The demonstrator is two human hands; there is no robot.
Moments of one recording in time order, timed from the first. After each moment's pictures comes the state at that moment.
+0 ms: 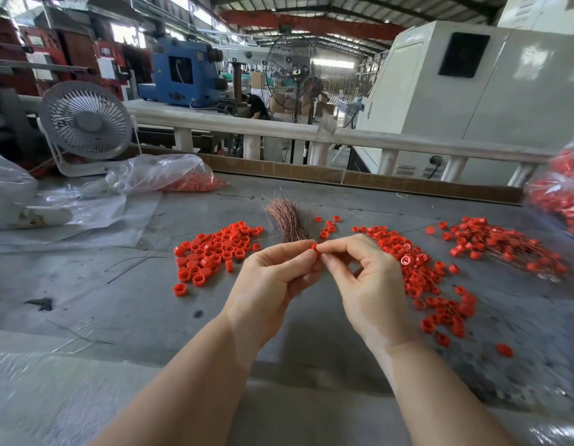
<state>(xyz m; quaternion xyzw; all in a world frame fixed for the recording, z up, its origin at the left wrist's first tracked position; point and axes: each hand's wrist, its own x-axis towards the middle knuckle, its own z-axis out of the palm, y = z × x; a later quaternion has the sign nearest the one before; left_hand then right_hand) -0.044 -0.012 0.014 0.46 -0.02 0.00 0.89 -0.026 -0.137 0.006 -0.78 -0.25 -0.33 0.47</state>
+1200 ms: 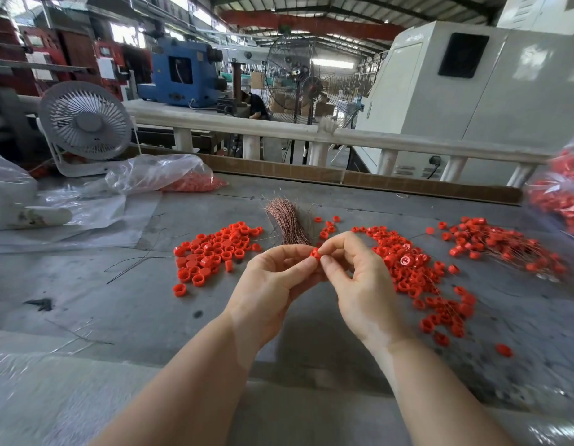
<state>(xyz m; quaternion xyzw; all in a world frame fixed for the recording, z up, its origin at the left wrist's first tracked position) -0.037 -0.011 0.003 0.47 -0.03 0.00 0.88 -0.026 -0.132 0.002 -0.79 -0.20 -0.20 0.55</state>
